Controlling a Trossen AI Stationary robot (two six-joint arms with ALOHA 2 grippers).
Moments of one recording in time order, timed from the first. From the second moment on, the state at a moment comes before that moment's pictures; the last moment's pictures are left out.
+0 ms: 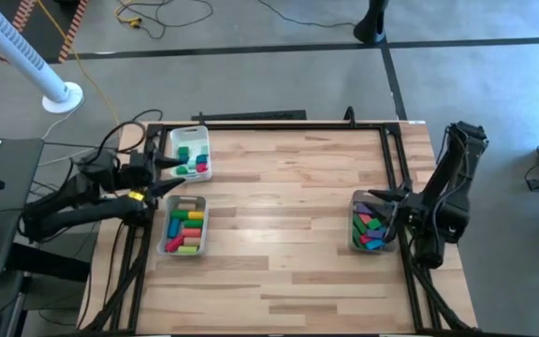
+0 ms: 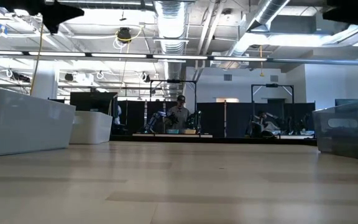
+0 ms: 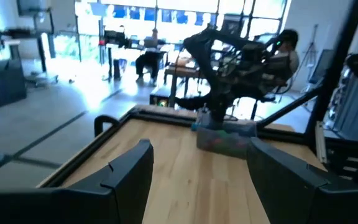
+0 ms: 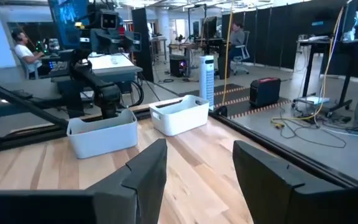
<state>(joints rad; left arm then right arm) 0.31 0.23 0.57 -0.30 0.11 -0.07 1.12 0.83 0.66 -1.16 1.57 1.39</state>
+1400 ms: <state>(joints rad) 0.30 0.02 0.55 -0.66 0.18 -0.30 1.00 1.16 0.65 0.23 1.19 0.58</state>
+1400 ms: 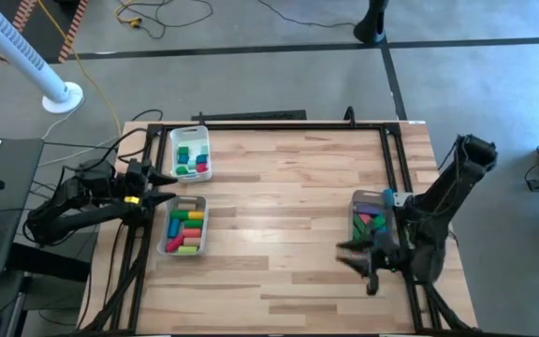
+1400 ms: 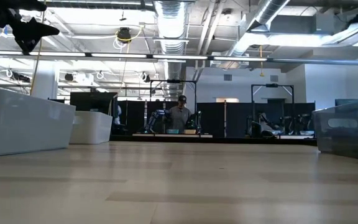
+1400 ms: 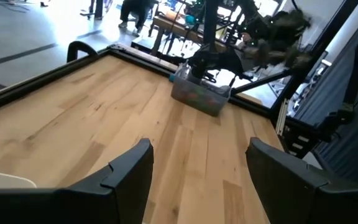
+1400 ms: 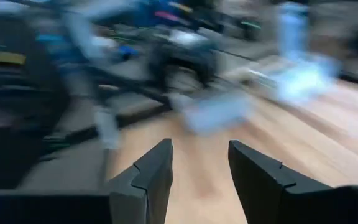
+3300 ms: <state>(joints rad) 0.30 0.01 0.08 -0.05 0.54 -0.13 0.86 0.01 0.01 0.37 1.00 -0.08</state>
